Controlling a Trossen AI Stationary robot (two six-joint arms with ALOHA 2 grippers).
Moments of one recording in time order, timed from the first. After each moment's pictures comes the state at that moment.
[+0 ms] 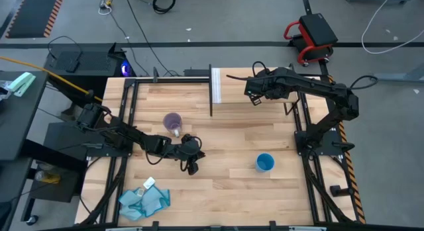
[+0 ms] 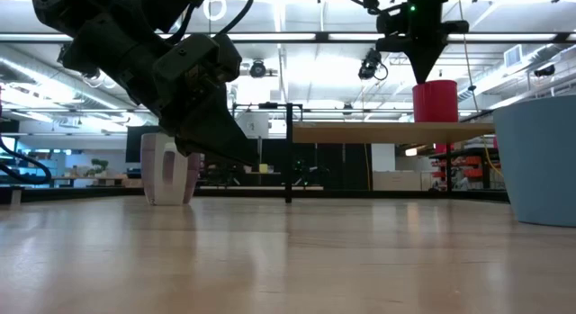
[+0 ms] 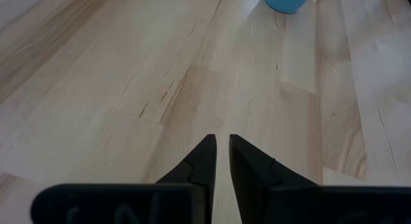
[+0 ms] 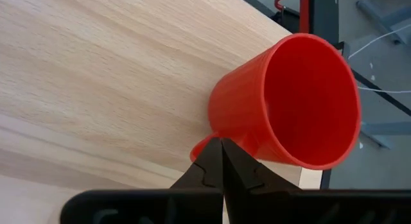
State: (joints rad) left arm -0.27 1.65 0.67 0.34 -0.31 -0.51; right arm -0.29 1.52 1.54 -1.57 0.61 0.86
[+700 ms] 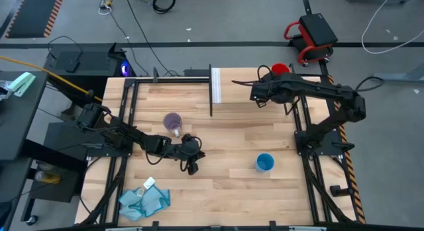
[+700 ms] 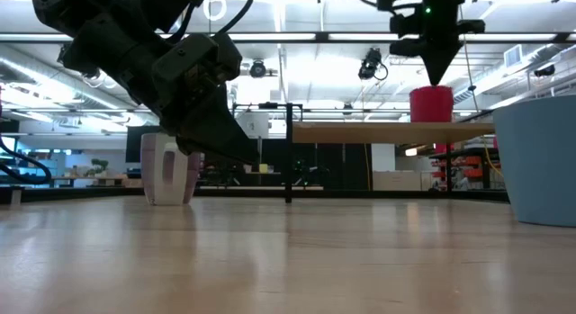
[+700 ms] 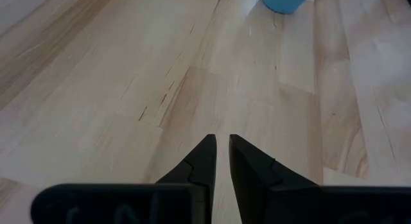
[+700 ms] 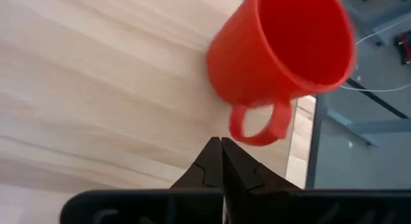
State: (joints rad) left arm -0.27 1.65 0.67 0.35 -0.31 -0.49; right arm -0.26 1.43 1.42 -1.57 0.66 0.92
